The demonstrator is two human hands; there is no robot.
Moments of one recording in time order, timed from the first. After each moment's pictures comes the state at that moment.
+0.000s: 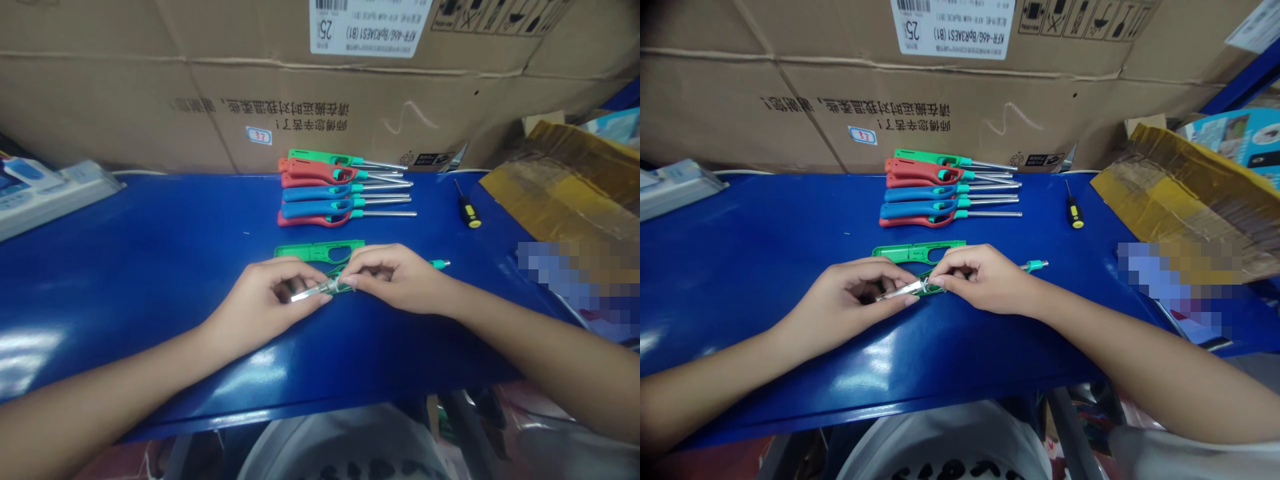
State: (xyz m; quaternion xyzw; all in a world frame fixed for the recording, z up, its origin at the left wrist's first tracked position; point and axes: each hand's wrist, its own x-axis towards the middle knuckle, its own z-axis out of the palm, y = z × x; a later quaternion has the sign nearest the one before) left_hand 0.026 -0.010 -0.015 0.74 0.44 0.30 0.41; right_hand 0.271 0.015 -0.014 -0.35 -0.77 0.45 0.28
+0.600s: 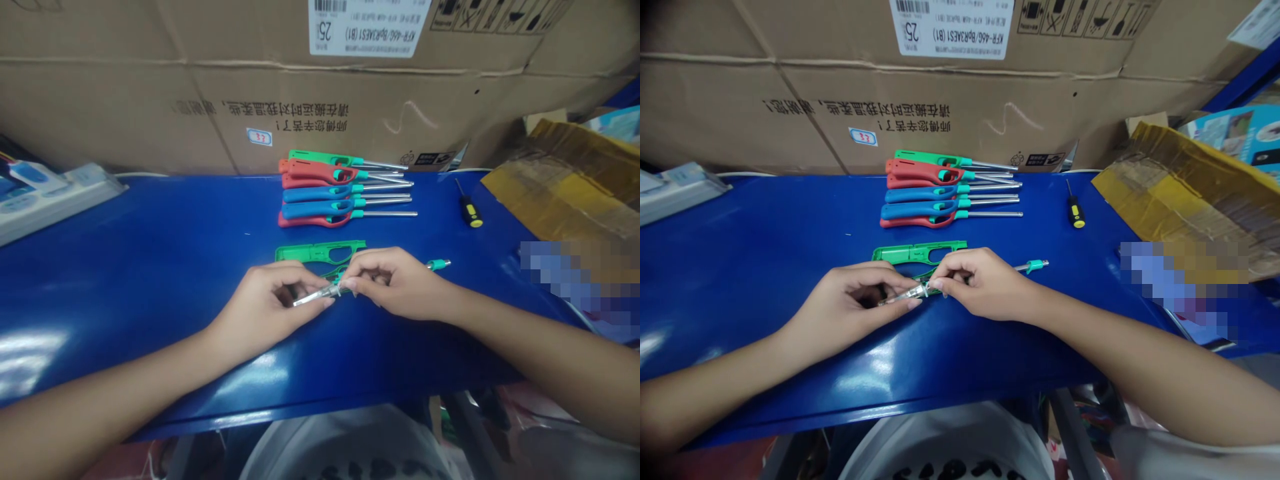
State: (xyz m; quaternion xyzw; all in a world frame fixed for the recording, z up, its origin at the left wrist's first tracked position) left_hand 0.032 -0.014 -0.014 0.73 0.45 0.33 0.40; right_hand 0.265 0.006 -0.010 -0.40 -0.74 0.47 0.25
